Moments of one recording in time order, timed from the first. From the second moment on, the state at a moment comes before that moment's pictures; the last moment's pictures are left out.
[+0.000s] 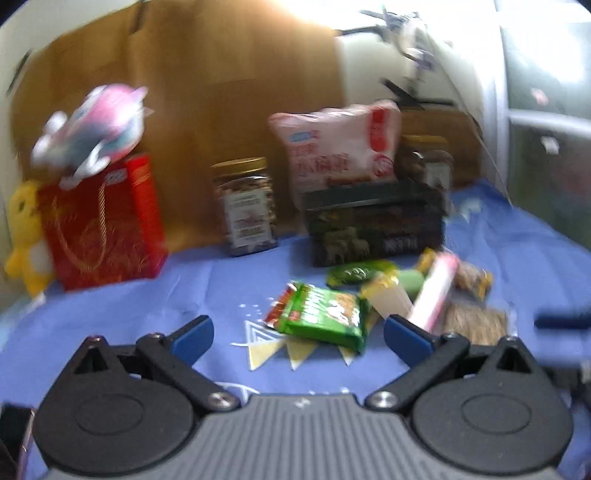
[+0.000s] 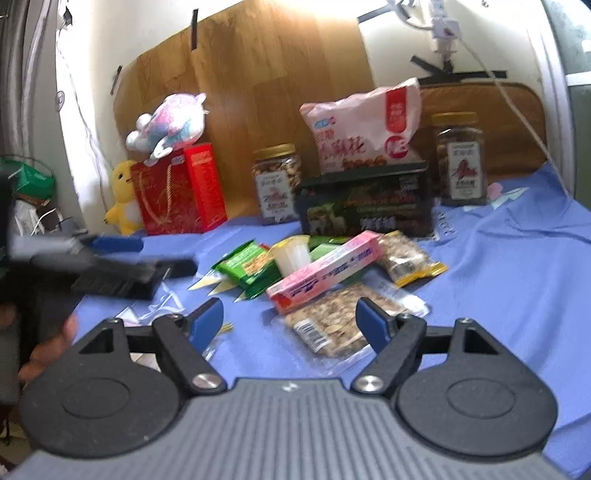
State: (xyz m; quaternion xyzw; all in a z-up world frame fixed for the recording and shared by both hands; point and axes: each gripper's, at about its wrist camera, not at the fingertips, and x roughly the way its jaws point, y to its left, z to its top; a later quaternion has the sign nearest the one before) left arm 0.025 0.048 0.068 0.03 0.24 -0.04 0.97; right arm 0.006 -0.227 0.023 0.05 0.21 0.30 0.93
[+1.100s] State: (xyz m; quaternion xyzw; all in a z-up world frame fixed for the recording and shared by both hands) left arm 0.095 0.053 0.101 -0.10 0.27 -0.23 0.93; right arm 0.077 -0.179 0.057 -0.05 0.19 0.40 0.90
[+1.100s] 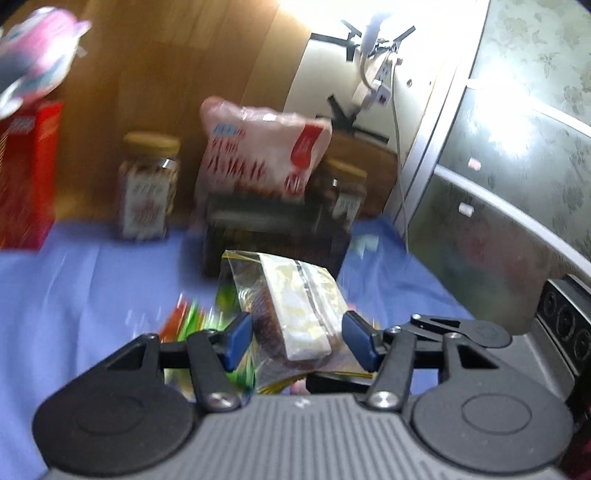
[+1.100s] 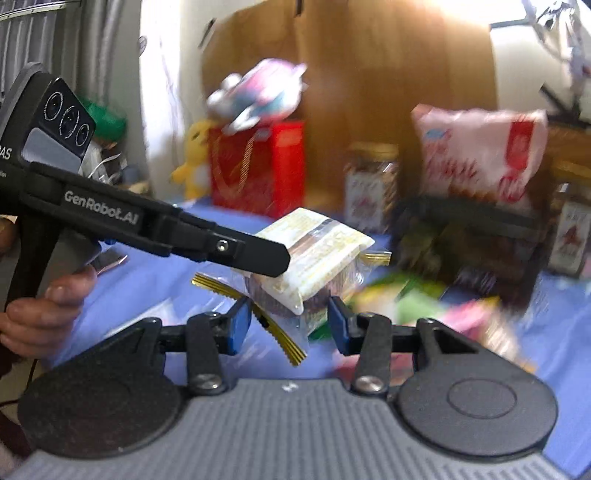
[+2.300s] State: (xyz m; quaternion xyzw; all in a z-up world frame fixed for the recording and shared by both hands) left arm 0.160 0.038 0.084 -0.13 0.31 -0.20 0.92; right arm 0.168 -0.232 0.046 0.07 0.26 0.40 0.87
